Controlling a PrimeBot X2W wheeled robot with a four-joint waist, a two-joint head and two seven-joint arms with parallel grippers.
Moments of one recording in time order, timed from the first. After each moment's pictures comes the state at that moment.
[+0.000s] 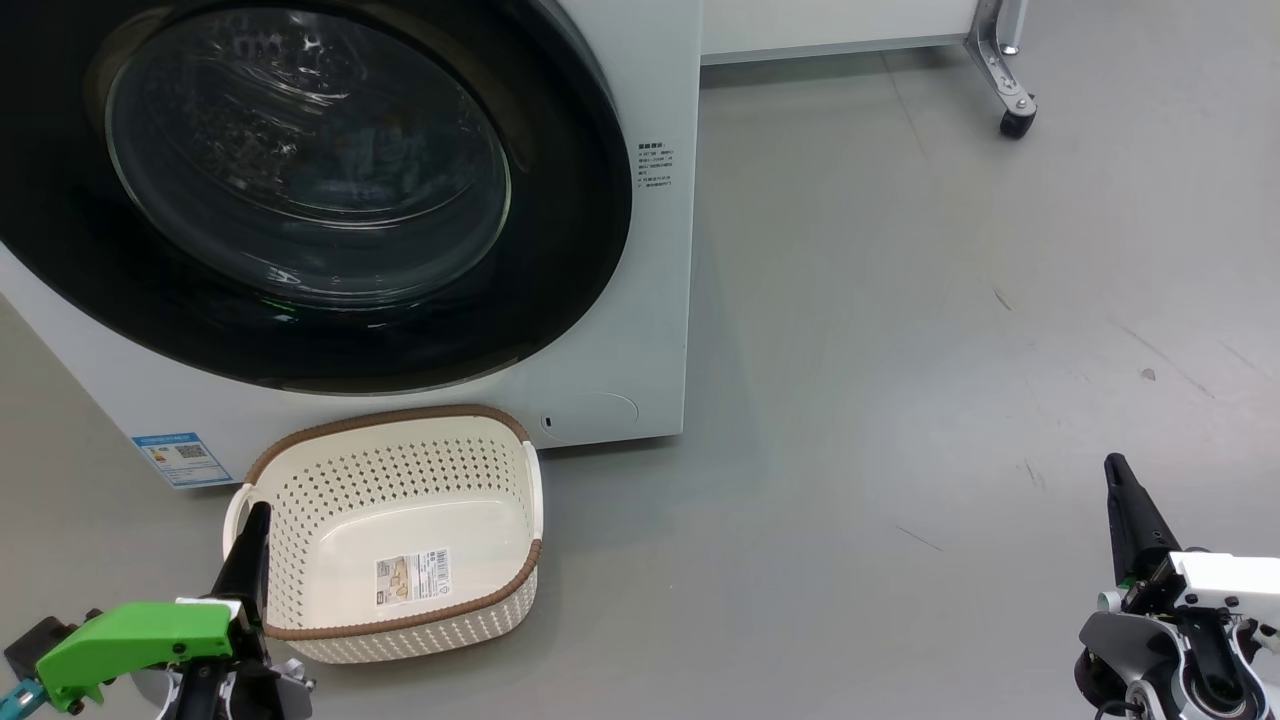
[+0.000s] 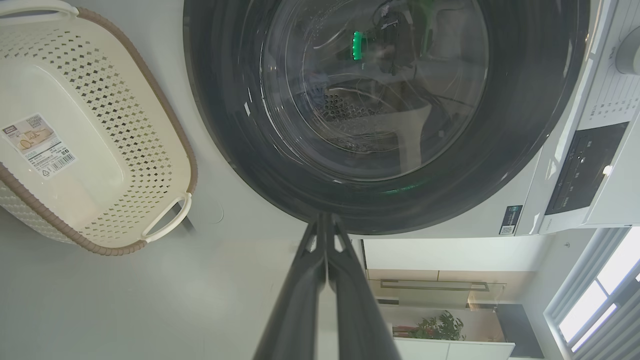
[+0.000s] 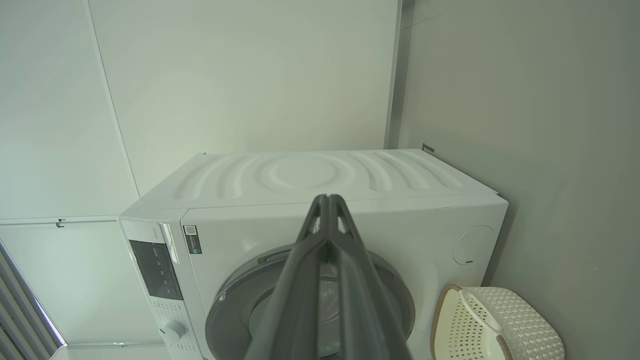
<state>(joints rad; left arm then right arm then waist) -0.06 0.05 0.06 0.27 -1.62 -0.12 0.09 -0.05 -0.10 -0.05 0.28 1.69 0.12 0.04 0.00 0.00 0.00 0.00</state>
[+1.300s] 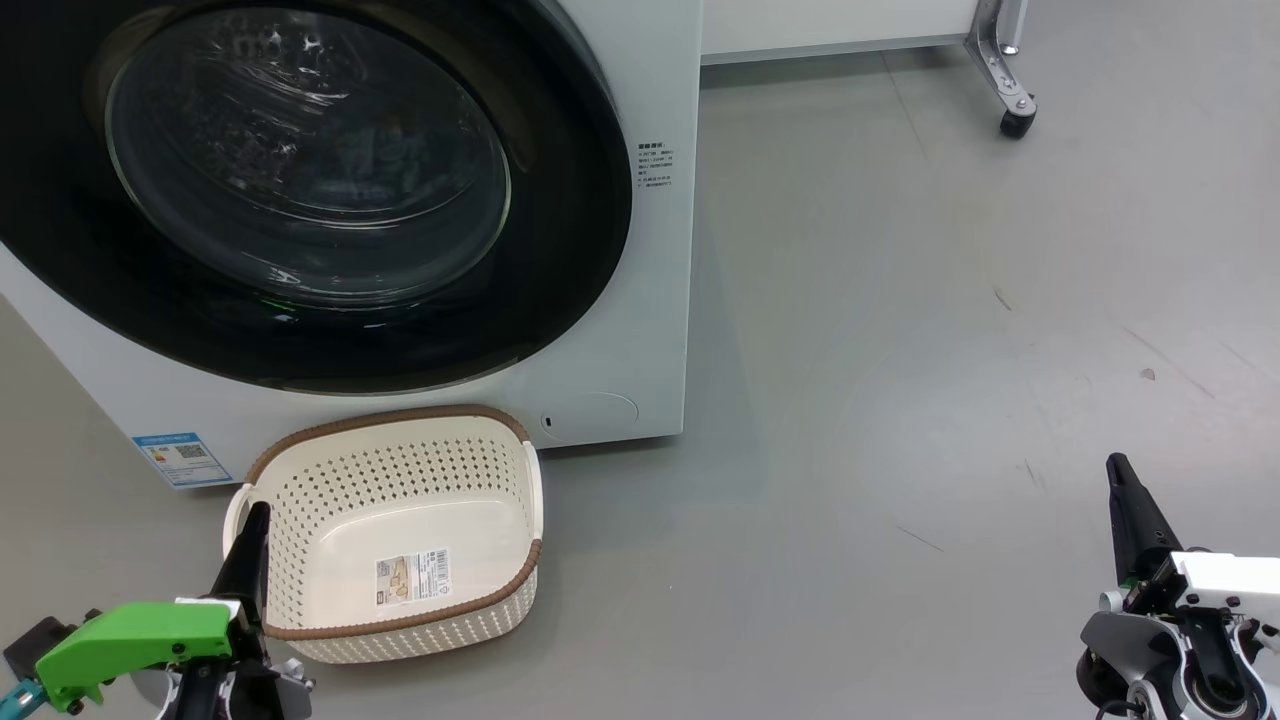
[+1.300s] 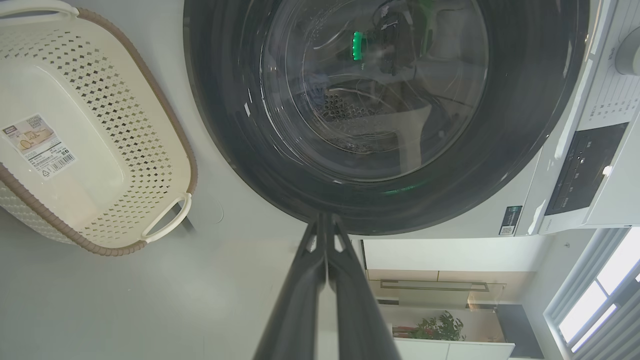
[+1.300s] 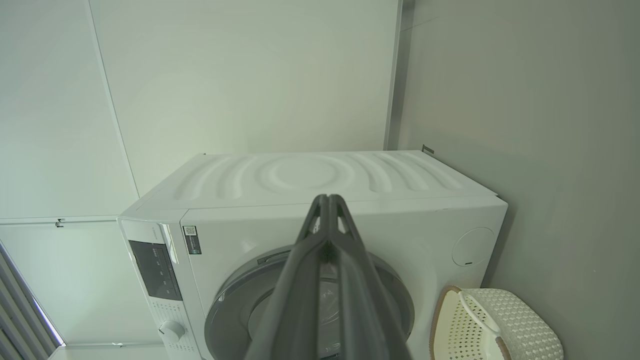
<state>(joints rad) -0.06 0.05 0.06 0.27 -1.62 -0.12 0.09 -0.05 -0.10 -0.05 0.27 1.68 0.12 0.04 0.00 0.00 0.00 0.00</state>
